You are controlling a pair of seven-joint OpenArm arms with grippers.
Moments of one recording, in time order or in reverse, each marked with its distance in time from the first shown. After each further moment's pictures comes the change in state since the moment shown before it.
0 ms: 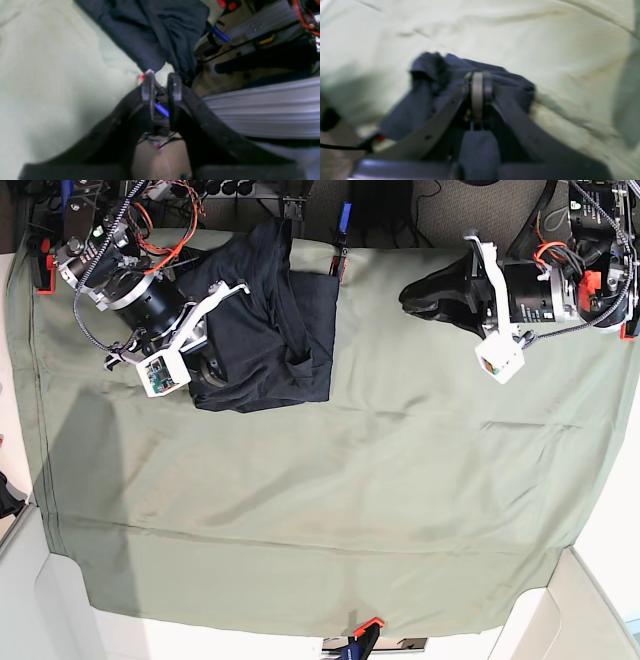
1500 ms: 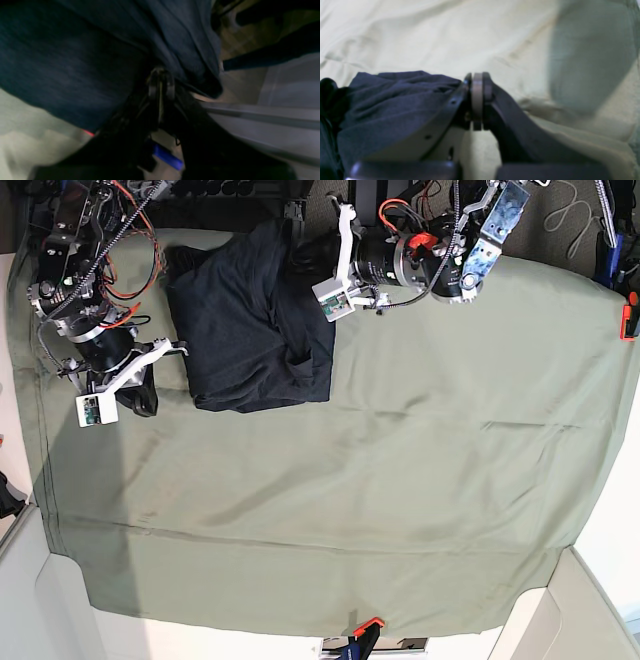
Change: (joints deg) left arm -7.7 7.6 37.7 -16.0 48.3 -0.1 -28.8; right arm 8.1 -0.2 12.4 -13.6 2.1 -4.5 2.8
